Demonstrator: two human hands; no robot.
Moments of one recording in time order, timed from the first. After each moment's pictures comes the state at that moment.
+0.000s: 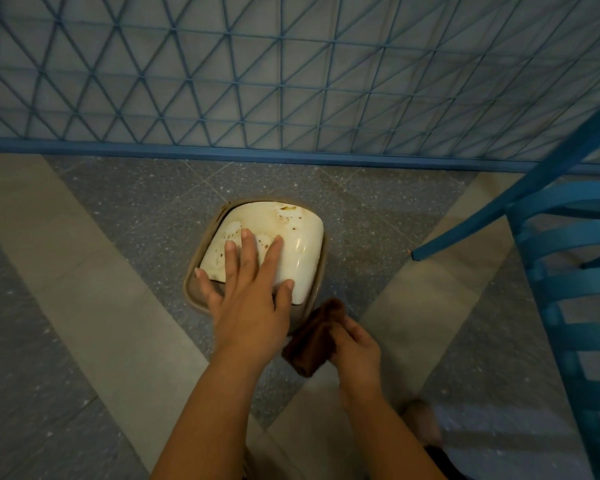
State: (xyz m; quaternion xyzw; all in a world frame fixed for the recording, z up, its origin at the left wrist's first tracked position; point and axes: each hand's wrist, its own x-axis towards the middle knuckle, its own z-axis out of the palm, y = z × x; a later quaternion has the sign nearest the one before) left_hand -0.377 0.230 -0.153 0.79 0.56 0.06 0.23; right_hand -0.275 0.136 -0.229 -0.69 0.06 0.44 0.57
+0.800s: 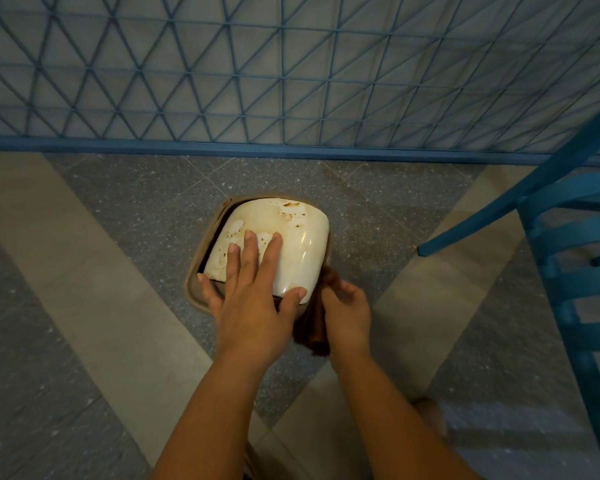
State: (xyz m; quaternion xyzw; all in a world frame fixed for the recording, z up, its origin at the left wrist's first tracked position) left_hand -0.379 0.230 -0.159 0.79 0.56 0.06 0.25; right_hand -0.271 0.184 -0.229 -0.73 0.01 0.42 0.53
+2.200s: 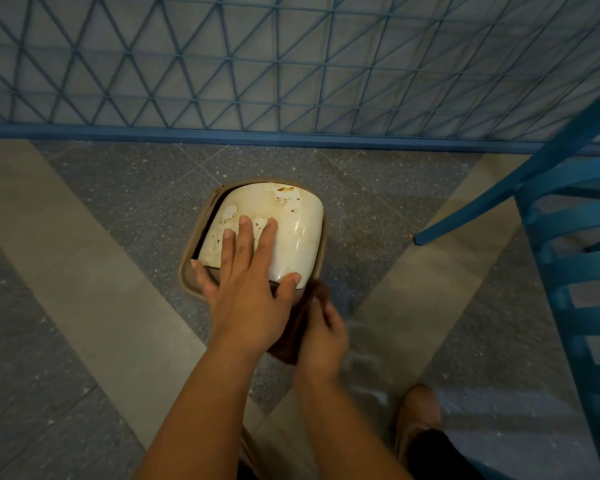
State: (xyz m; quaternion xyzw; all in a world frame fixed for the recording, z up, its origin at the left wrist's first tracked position) left_hand -0.378 0.231 -0.161 0.79 0.56 0.05 0.23; right_hand -0.325 0.165 -0.220 -0.67 0.15 0.39 0.61
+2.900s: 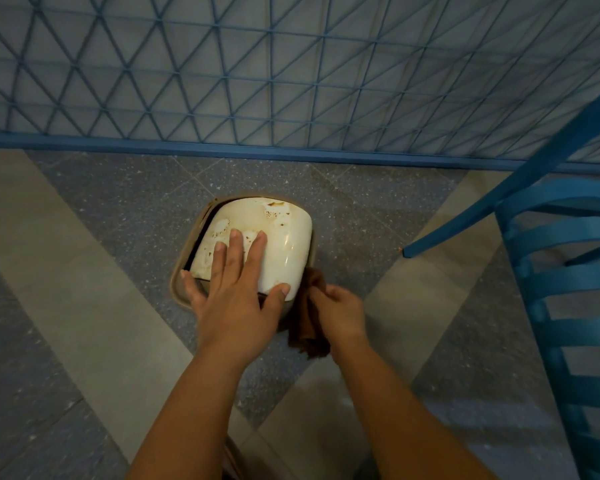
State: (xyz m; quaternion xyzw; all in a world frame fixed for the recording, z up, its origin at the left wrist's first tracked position) left_hand -0.381 0.233 -0.159 0.79 0.56 0.04 0.24; right_hand -0.250 0.179 -0.218 -0.78 -0.07 0.45 0.43
